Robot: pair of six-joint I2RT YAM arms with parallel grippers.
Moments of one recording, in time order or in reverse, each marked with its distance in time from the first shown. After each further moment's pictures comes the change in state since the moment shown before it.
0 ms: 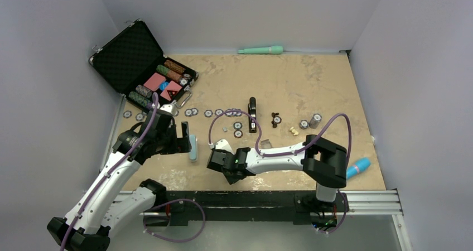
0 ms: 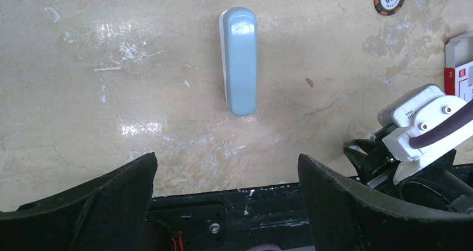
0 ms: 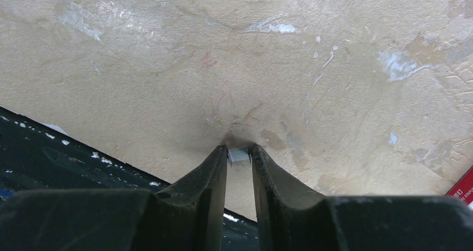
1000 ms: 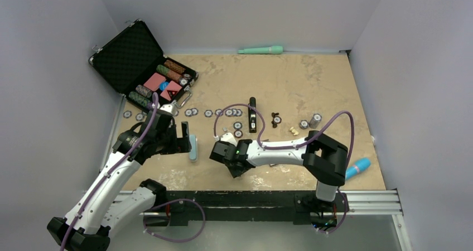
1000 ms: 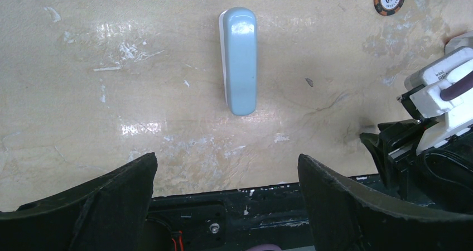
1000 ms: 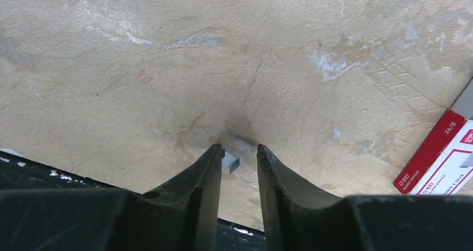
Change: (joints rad) left arm 0.000 0.000 0.000 0.000 0.000 0.000; right arm -0.068 0.000 0.035 -0.104 0.006 -0.009
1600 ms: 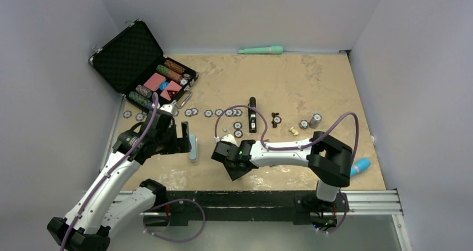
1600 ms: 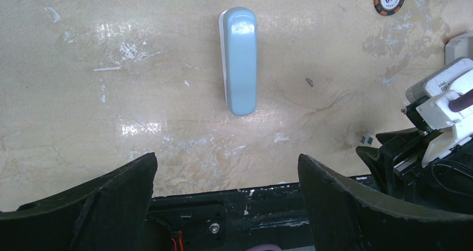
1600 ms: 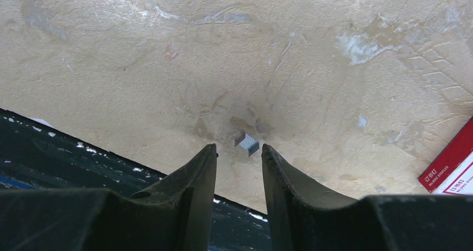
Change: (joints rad) left arm 0.000 0.000 0.000 0.000 0.000 0.000; right arm 0.000 -0.040 -0.027 0.024 -0.085 0.013
